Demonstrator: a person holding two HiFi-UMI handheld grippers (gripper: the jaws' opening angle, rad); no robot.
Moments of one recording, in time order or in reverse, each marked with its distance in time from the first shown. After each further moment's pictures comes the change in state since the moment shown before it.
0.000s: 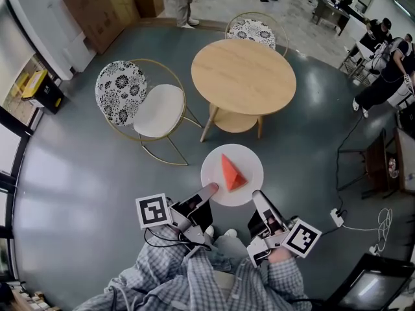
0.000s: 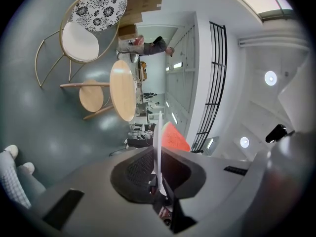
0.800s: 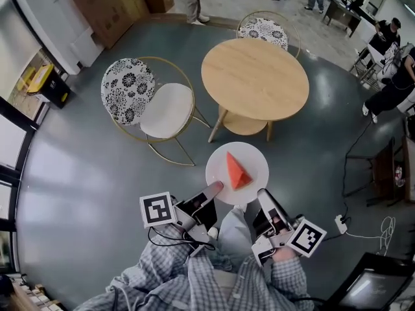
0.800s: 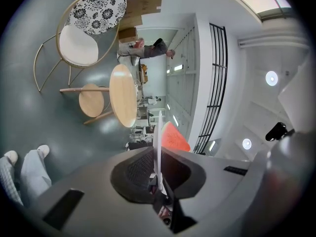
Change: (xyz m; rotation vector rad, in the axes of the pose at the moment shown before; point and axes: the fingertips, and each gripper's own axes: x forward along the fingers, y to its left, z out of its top) left arm 0.012 0.007 0.038 0.002 -0.027 0.009; right arm 0.041 -0.007 0.013 -0.025 0.039 0.017
